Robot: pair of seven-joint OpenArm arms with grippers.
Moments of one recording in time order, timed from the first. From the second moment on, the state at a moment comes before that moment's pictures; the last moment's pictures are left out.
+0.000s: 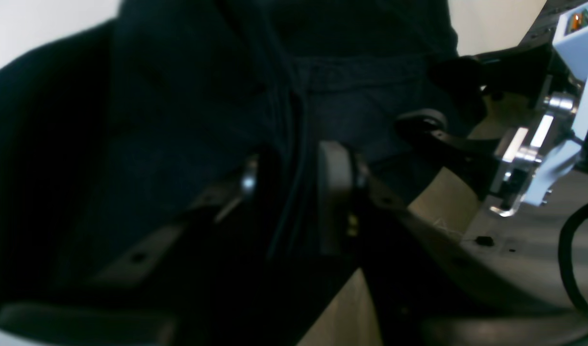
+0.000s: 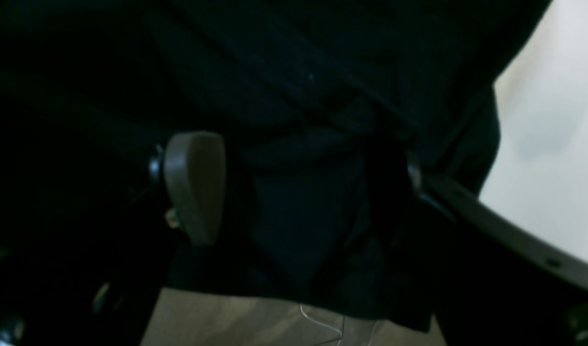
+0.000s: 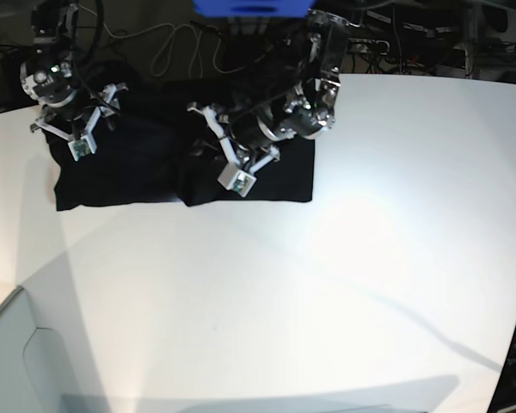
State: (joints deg) left arm 12.7 5.9 15.6 101.8 -23.3 -19.3 55.9; right arm -28.0 14.1 16.3 105.8 5.0 27.6 -44.5
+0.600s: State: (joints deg) left arm 19.5 -3.3 -4.4 114.1 -36.3 -19.4 55.9; right arm -28.3 13.9 17.5 112.6 5.0 27.6 -44.8
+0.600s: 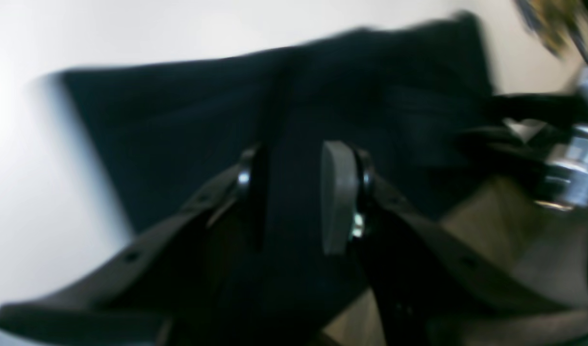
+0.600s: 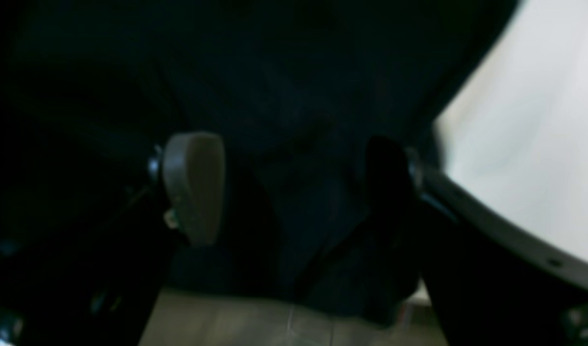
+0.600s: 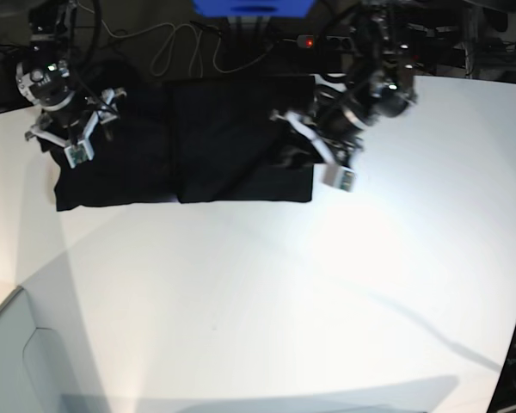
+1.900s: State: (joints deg) left arm 22.1 -6.1 -16.5 103.0 -40.3 -19.5 55.5; right arm -16.1 16.0 26.8 85.2 10.7 39.0 -37.0
